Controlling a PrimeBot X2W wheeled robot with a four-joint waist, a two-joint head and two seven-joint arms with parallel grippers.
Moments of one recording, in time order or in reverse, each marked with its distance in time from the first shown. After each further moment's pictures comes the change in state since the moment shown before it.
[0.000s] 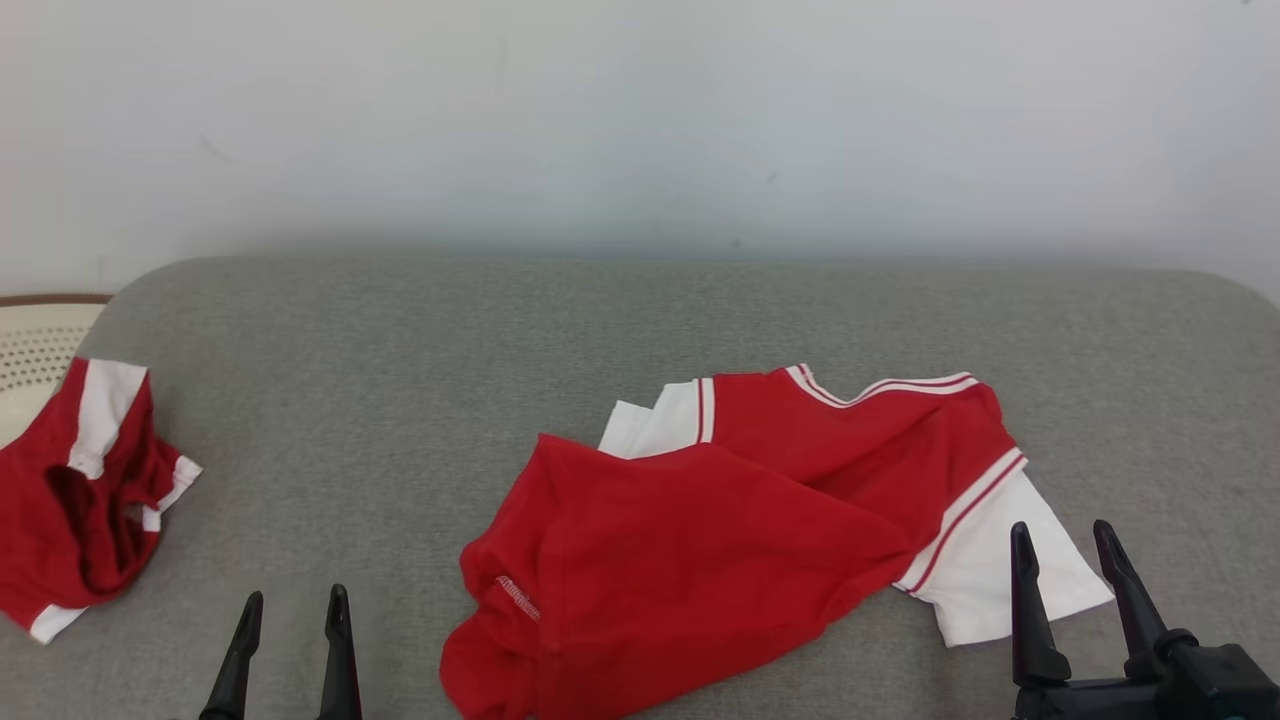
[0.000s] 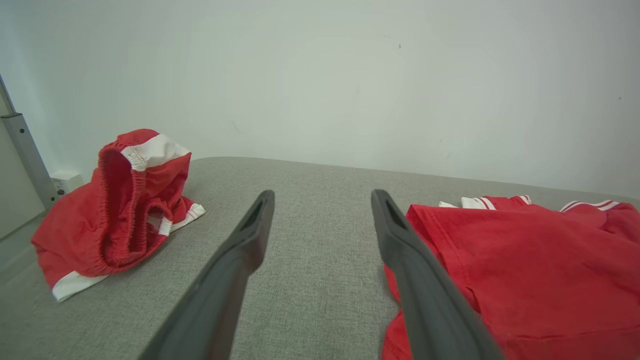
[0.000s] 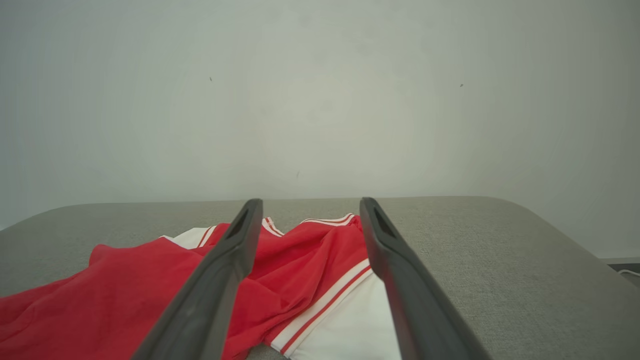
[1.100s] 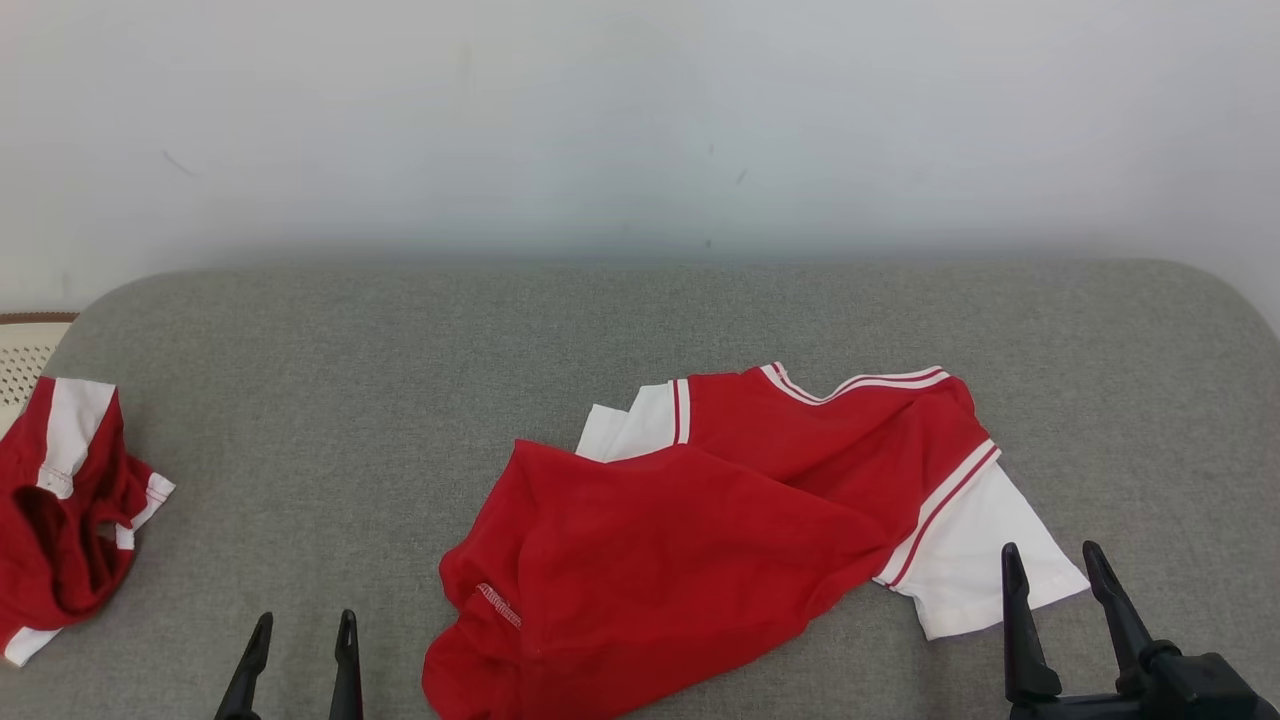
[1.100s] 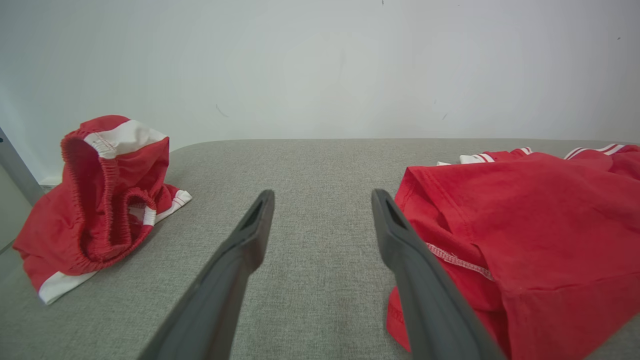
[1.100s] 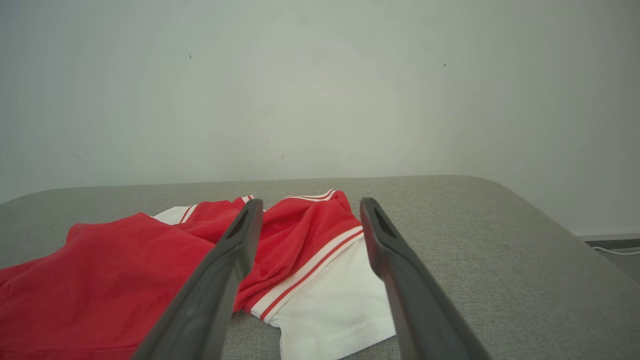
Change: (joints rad) left arm -0.011 0.020 -0.001 0.090 0.077 -0.007 0.000; right arm 0.003 0.009 -0.006 0.053 -0.025 0.000 0.000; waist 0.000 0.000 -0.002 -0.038
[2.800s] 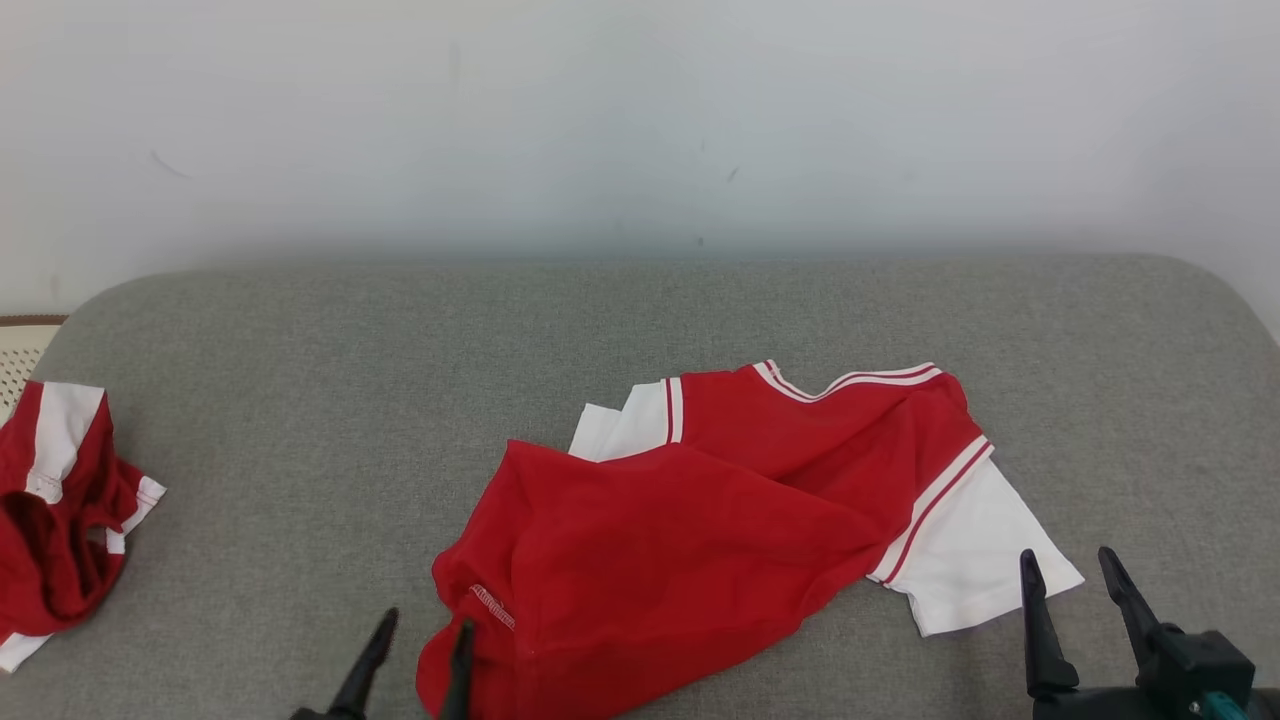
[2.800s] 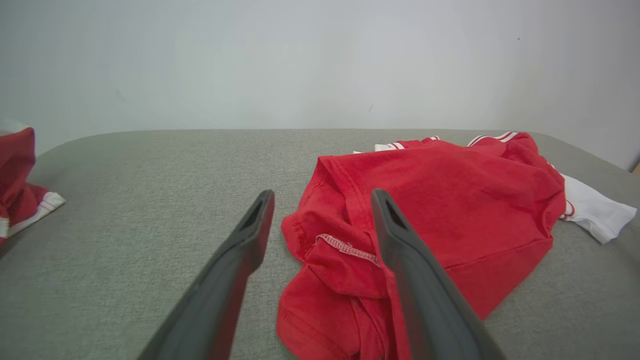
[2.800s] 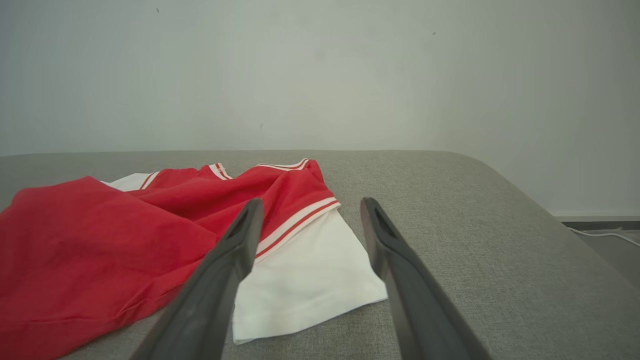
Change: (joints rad) left arm -0.028 -0.016 -0.149 0.037 -0.047 -0.073 0.000; right arm -0.064 -0.061 -0.016 0.149 0.000 0.000 0.010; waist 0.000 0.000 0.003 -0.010
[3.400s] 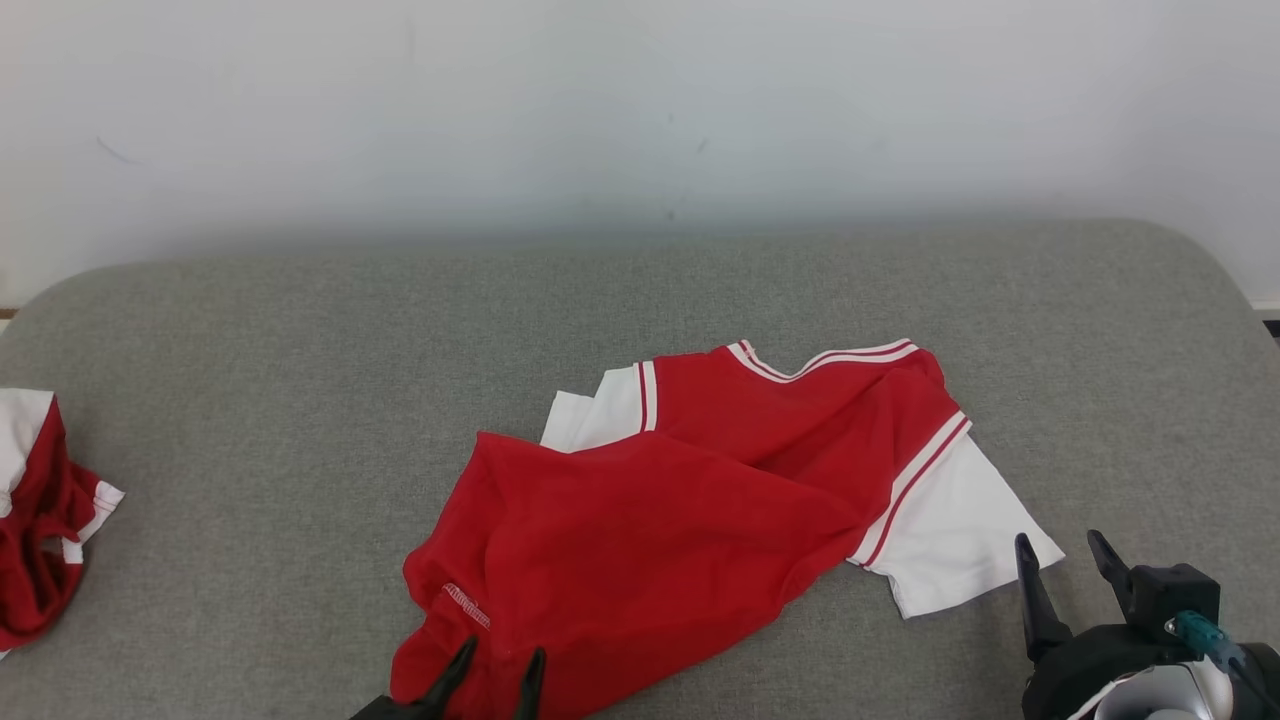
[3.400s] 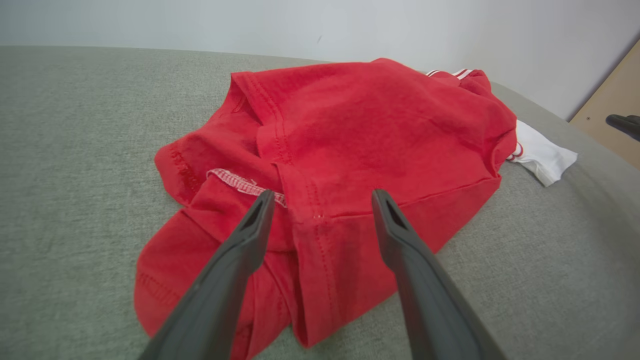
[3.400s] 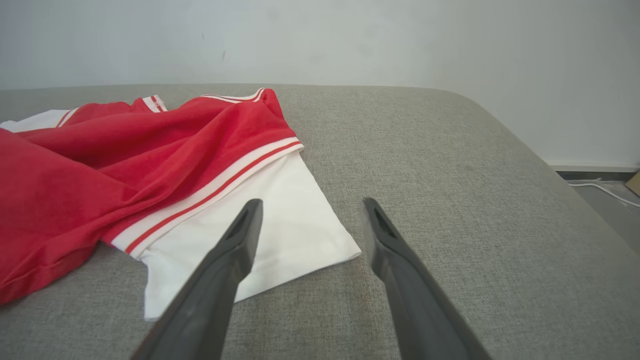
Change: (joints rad) left arm -0.099 -0.006 -0.176 0.218 -0.116 -0.016 0.000; right arm -0.193 -0.084 0.044 0.312 0.037 0.000 0.052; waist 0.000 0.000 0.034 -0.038
